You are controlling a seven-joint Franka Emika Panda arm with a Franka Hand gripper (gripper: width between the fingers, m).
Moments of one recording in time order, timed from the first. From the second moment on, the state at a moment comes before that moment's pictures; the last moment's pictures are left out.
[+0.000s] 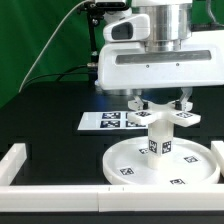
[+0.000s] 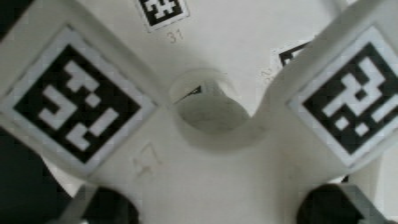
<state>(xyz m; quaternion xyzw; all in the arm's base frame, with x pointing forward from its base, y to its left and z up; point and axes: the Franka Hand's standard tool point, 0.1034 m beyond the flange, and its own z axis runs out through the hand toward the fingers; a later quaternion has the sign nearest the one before) 0.560 0.041 0.100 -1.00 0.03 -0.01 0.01</state>
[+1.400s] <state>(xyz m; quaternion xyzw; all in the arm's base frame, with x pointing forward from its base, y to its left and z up) 0.562 0.039 0.101 -0.71 0.70 0.01 0.05</state>
